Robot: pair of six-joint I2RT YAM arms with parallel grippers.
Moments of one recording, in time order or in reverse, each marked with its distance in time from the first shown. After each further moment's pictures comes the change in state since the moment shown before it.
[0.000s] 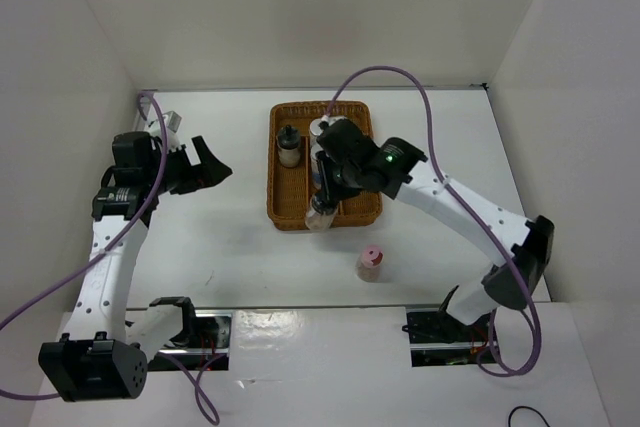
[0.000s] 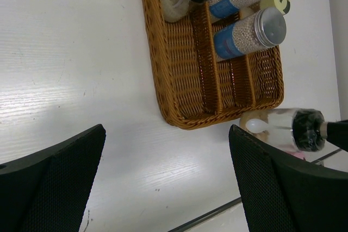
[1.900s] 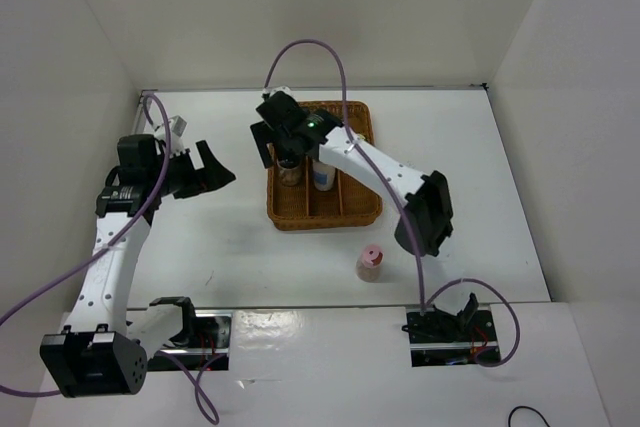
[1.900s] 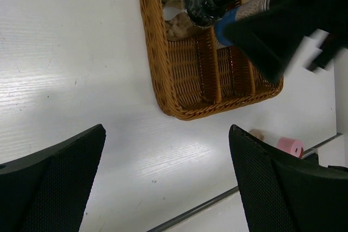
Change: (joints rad) left arm 0.000 0.018 -0.022 -0.011 0.032 0.001; right arm -0.037 0.712 0.650 0.099 0.169 -0.209
